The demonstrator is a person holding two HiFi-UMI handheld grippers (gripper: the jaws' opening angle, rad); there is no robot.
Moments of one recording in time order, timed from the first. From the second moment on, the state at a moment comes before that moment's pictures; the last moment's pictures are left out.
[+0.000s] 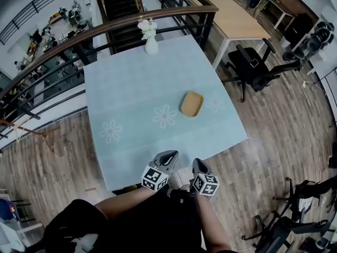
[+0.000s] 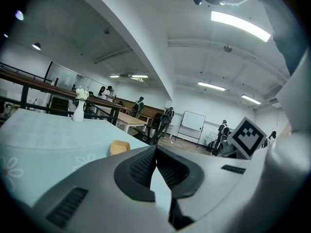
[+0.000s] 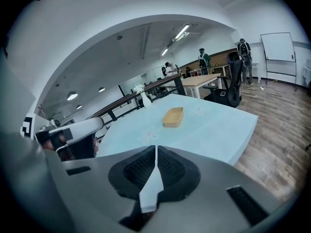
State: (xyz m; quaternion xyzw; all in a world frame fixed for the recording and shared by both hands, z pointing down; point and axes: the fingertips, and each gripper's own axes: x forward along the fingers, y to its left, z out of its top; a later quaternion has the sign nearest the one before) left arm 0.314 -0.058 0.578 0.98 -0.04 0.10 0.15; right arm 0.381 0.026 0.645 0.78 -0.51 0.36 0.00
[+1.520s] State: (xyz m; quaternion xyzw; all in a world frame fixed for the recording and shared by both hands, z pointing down) left arm 0.481 -0.179 0.659 0.90 -0.34 0.16 0.22; right arm 0.655 -0.236 0.729 0.59 -0.71 0.34 0.19
